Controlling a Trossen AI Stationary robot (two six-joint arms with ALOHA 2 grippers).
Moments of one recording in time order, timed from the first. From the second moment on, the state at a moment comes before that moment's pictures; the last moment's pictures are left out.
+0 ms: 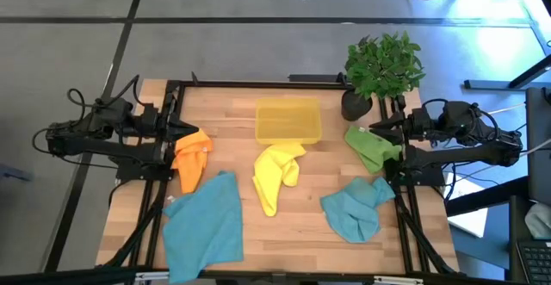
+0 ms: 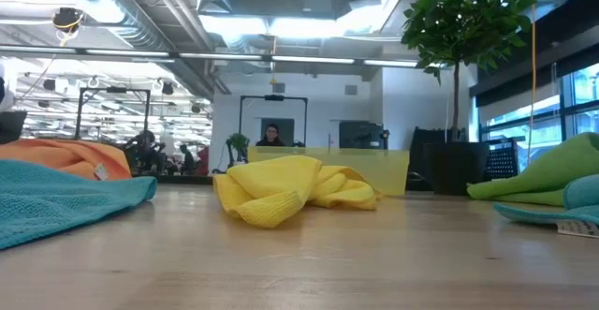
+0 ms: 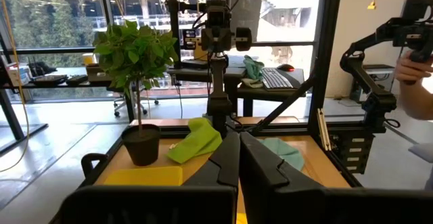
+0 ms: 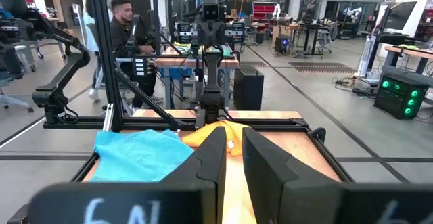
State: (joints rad) left arm 0.00 0.39 0.79 -0.39 0.00 0.01; right arm 0.00 0.39 0.79 -0.38 0.00 -0.01
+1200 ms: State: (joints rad) left arm 0.00 0.39 0.78 -0.39 0.00 0.01; right arm 0.03 0.79 0.79 -0.26 0.06 0.17
